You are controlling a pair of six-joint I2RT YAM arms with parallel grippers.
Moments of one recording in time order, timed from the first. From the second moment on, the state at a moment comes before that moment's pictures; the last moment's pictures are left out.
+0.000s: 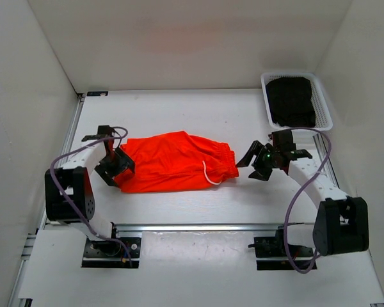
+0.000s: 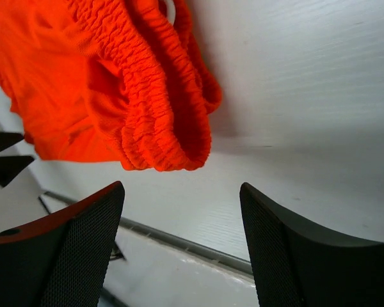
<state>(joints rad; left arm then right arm) 0.04 1.55 0.99 -0.86 0.01 -0.72 0.16 1.26 0.80 -0.54 -0.41 0.67</state>
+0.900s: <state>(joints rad) 0.00 1.66 1.14 -0.88 0.01 -0.71 0.21 1.46 0.87 -0.45 -0.48 0.81</state>
